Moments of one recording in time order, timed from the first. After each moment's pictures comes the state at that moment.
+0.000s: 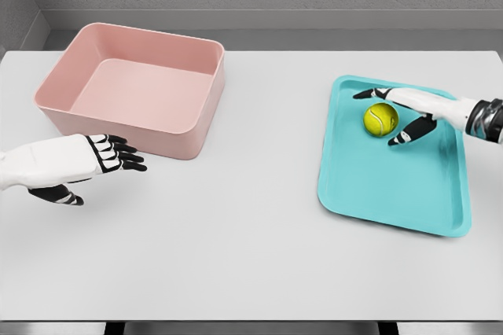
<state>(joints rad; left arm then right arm) -0.53 1.24 -0.84 -1.74 -0.29 -0.61 -0.19 -0.69 -0.63 0.54 -0.88 0.14 -0.61 0.61</state>
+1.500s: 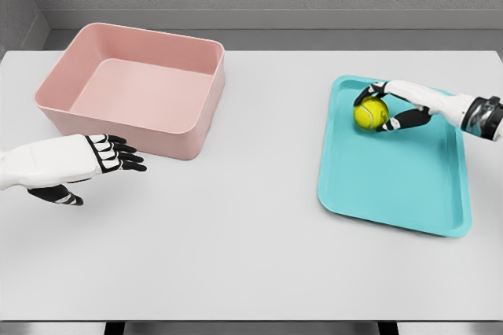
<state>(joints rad) -0.53 1.25 -0.84 -1.74 -0.29 -0.61 -0.19 -0.70 -0.61 0.53 -0.86 0.04 -0.61 0.61</state>
